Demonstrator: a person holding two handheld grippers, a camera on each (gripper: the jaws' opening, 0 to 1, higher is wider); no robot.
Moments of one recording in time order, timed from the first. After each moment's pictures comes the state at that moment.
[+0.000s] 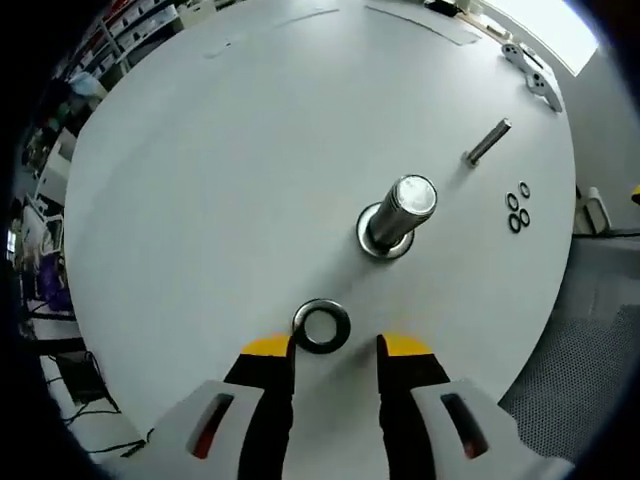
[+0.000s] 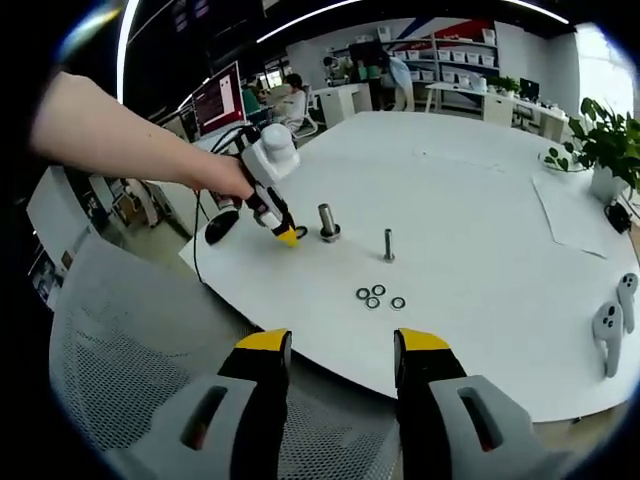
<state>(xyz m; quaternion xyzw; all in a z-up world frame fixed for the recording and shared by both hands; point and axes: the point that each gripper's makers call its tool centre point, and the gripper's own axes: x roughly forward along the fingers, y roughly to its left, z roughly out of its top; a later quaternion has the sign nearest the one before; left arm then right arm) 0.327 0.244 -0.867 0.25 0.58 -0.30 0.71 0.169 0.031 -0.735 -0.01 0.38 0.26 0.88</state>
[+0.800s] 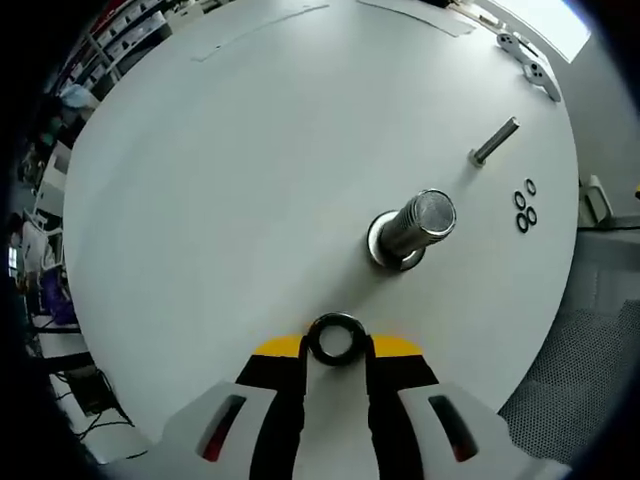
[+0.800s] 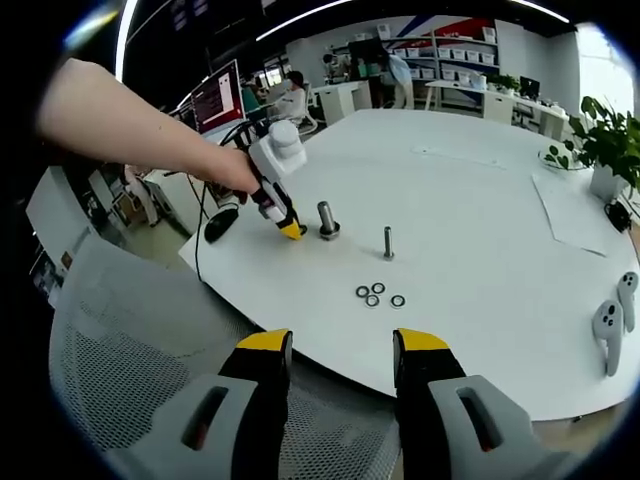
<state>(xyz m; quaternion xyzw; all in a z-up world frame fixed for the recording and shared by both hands) 0.337 0.241 -0.866 0.26 0.59 -0.30 0.70 0.169 0.029 -0.735 0.00 0.39 0.26 0.88</state>
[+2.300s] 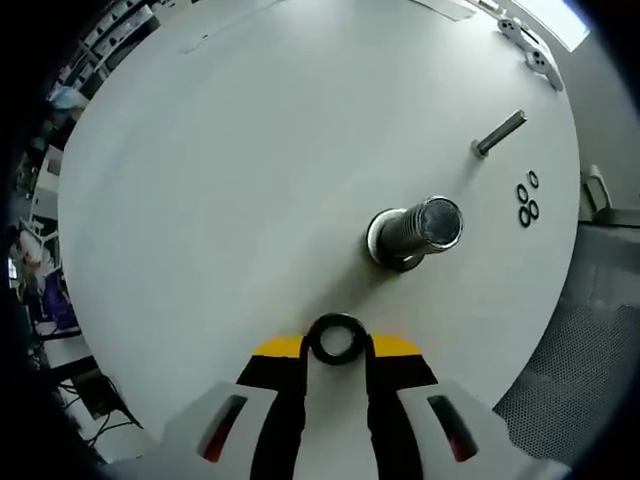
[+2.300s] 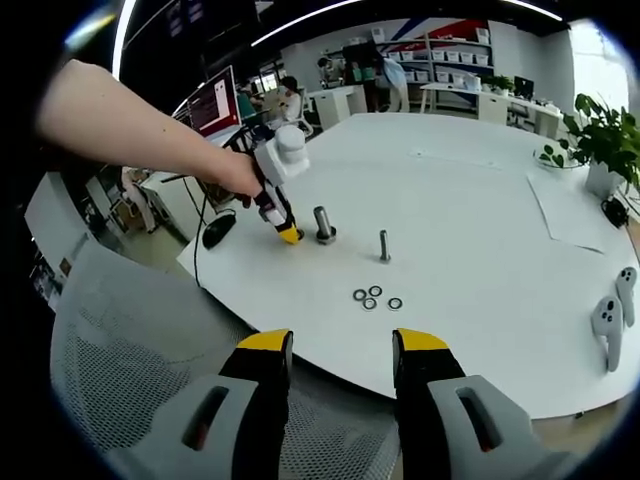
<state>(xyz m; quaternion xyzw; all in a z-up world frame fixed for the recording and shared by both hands) 0.338 0.244 -0.867 0.27 0.60 -0.31 0.68 0.171 0.027 -0.733 0.00 0.38 0.25 0.89</state>
